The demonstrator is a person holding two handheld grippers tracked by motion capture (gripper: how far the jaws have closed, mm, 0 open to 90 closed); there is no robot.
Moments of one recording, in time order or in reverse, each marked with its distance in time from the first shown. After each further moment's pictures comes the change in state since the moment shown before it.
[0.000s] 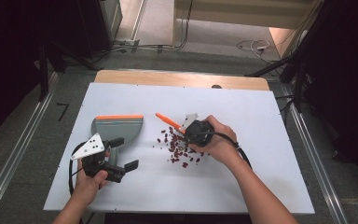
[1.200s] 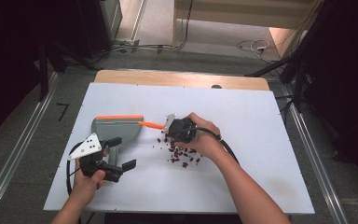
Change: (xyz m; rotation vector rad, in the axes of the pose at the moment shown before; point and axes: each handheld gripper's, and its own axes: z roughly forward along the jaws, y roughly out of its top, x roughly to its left) left arm 0.002 0.000 -0.005 -0.009 0.010 -0.007; right arm 0.017 0.036 0.039 0.052 0.023 -0.211
